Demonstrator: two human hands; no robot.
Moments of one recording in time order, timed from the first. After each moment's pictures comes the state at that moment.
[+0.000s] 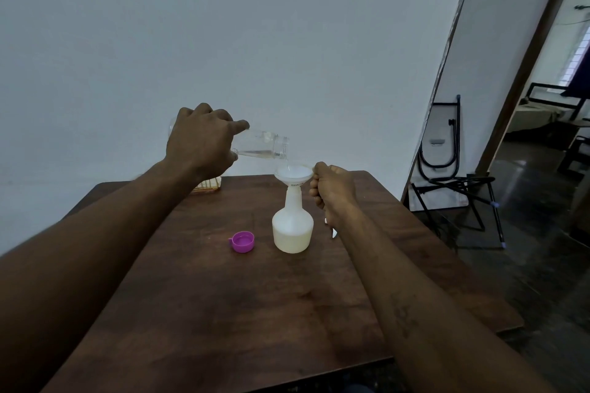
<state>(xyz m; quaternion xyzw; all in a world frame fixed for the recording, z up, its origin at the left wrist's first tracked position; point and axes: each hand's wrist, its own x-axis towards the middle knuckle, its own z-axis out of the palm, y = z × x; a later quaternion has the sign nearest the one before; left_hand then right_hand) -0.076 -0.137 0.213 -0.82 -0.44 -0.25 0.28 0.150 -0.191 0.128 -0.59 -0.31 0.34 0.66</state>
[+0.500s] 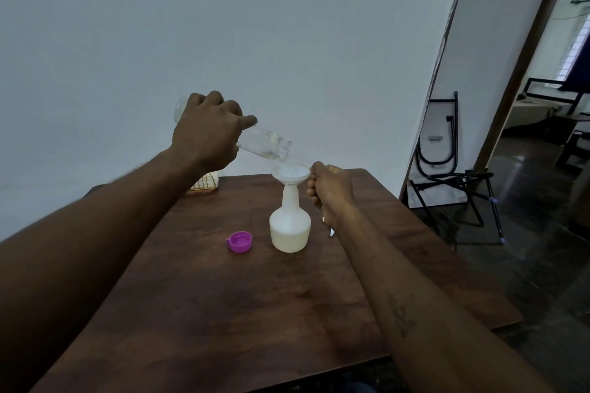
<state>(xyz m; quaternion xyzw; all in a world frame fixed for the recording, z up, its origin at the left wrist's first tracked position) -0.062 -0.126 0.224 -0.83 -0.39 -0.22 0.35 0.152 -0.191 0.125 -0.59 -0.31 0.34 0.67</state>
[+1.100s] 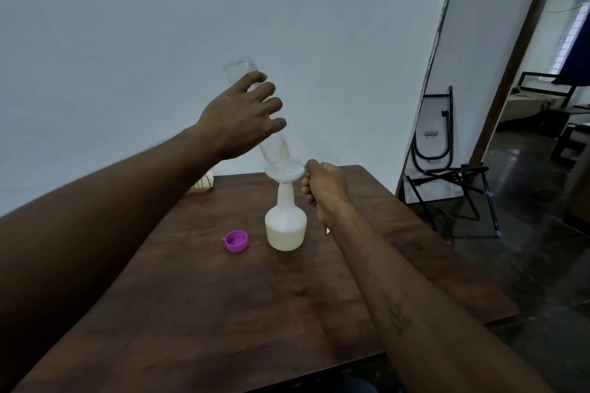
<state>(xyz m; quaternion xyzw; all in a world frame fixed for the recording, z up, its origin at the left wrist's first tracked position) -0.022 -0.115 0.242 -0.79 -0.20 -0.11 0.56 0.152 -0.192 0.125 -0.59 -0.31 0.34 0.67</state>
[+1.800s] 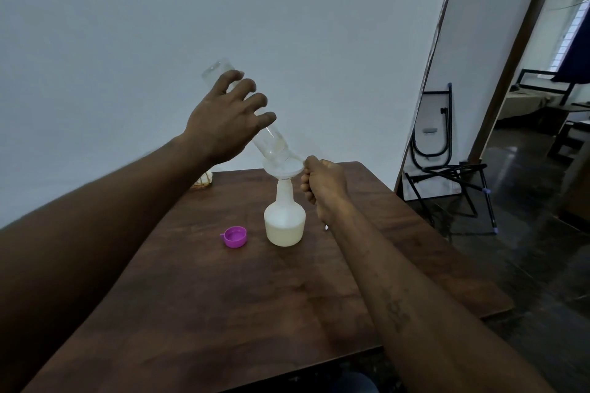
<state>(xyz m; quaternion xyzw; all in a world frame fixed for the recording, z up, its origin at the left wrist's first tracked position) -0.038 -0.113 0.225 -0.81 -0.23 -0.19 0.50 0.152 -0.194 0.124 -0.58 -0.31 0.35 0.67</state>
